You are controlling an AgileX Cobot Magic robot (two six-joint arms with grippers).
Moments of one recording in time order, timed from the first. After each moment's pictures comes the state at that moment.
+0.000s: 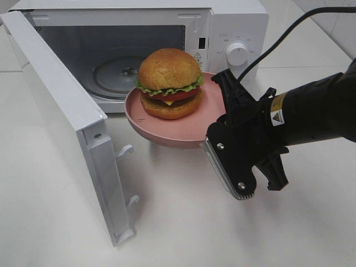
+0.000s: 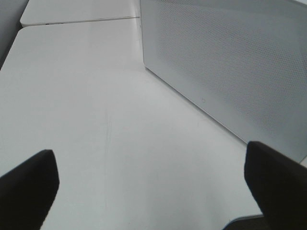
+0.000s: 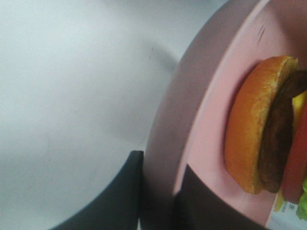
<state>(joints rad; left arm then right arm) 0.06 0.00 -0.52 -0.17 1.09 0.17 0.63 1.47 -0.67 -0.16 0.03 -1.41</state>
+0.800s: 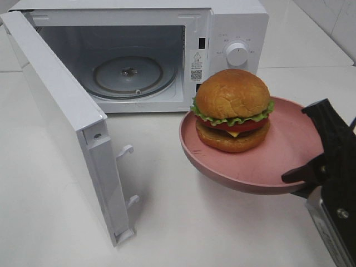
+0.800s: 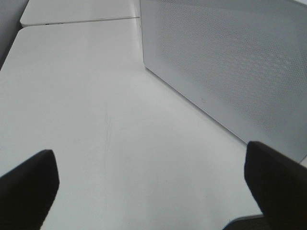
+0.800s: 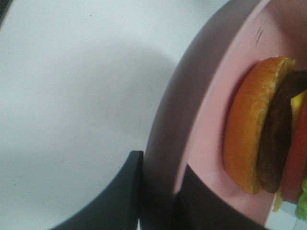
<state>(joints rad) 0.06 0.00 -0.52 -0.17 1.09 0.17 0.63 0.92 -0.39 -0.16 0.35 -1.36</state>
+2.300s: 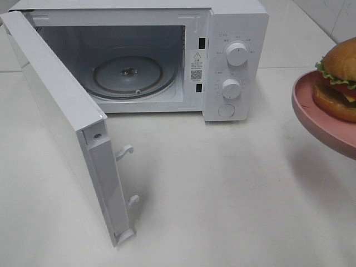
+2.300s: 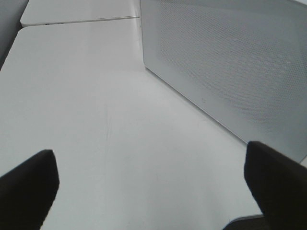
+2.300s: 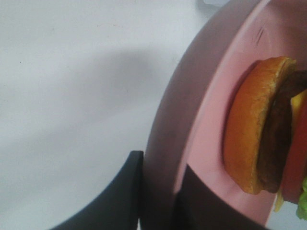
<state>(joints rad) 0.06 0.00 -0.52 -0.17 1.09 0.17 0.63 0.65 -0.38 -0.67 0.74 -0.60</state>
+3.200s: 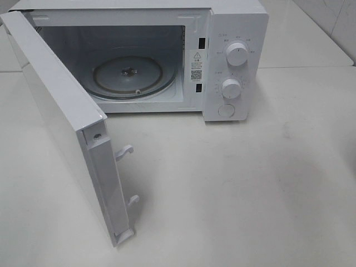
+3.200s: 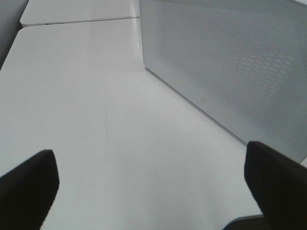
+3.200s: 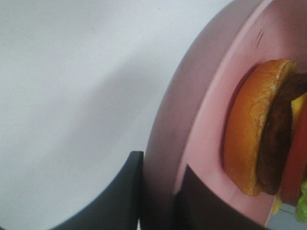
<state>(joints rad) 0.06 0.00 -0.52 -0.17 1.09 0.17 0.63 0.65 -0.38 -0.85 0.94 -0.02</state>
